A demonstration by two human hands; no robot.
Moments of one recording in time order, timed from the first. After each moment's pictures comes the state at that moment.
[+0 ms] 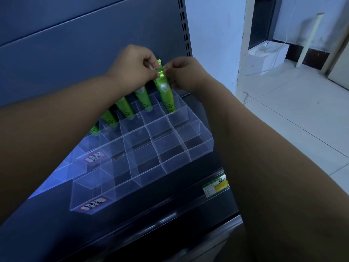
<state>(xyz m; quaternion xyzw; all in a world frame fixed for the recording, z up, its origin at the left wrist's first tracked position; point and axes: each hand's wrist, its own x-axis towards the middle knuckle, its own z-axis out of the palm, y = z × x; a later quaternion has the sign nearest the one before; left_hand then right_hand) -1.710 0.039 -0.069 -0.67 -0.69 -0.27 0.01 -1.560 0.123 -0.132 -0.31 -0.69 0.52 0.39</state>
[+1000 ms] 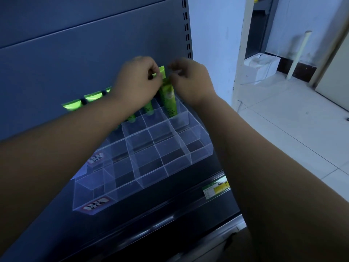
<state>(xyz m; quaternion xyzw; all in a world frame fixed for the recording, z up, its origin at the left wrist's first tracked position) -1.693 0.003 -0.079 -0.66 -0.68 -0.30 0.11 -1.547 0.078 -0.114 -0.37 -0.76 0.30 0.45</state>
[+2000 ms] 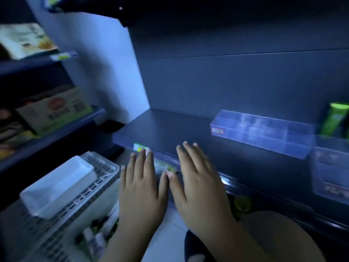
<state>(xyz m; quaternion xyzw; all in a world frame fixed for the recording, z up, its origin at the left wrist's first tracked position) -1.729 -0.619 -0.151 -0.11 -0.96 -0.13 0.23 -1.692 -0.474 -0.134 0.03 -0.93 0.25 0.26</state>
